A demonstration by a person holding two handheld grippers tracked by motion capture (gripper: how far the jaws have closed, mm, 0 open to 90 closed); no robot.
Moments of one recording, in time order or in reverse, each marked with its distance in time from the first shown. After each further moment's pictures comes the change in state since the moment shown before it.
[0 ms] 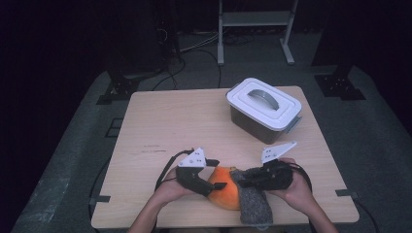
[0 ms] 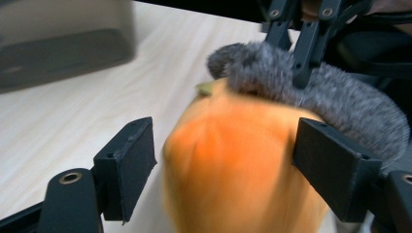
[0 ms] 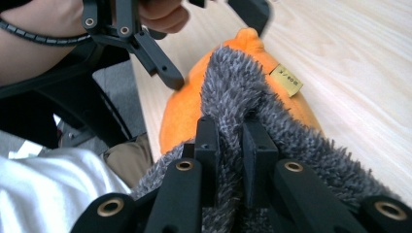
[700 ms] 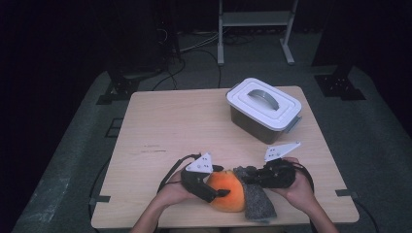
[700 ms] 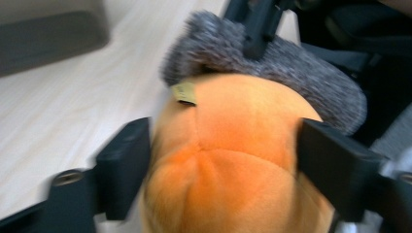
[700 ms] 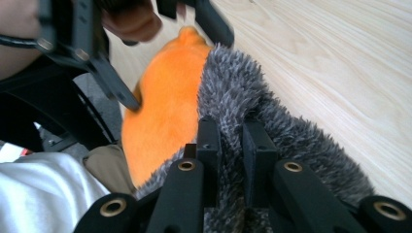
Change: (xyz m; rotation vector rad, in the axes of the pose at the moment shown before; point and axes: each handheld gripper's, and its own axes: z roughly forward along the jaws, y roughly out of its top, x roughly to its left) left arm -0.009 -0.002 0.011 0.066 -0.024 0.057; right arm -0.010 -0.008 -0.004 -0.025 -0.062 0.009
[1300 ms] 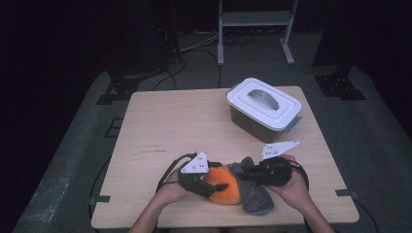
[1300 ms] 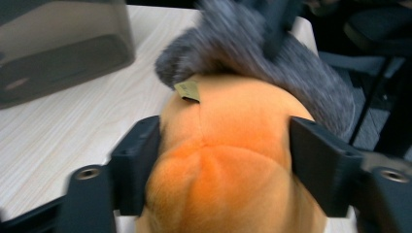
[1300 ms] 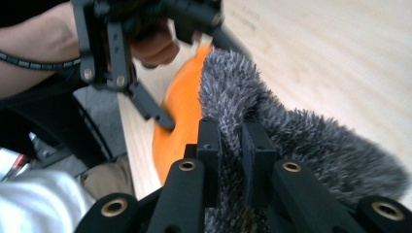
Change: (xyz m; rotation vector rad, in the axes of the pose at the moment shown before) left arm 0.005 -0.006 -0.006 -0.065 0.054 0.055; right arm 0.007 0.013 0.003 -0.072 -0.014 -0.030
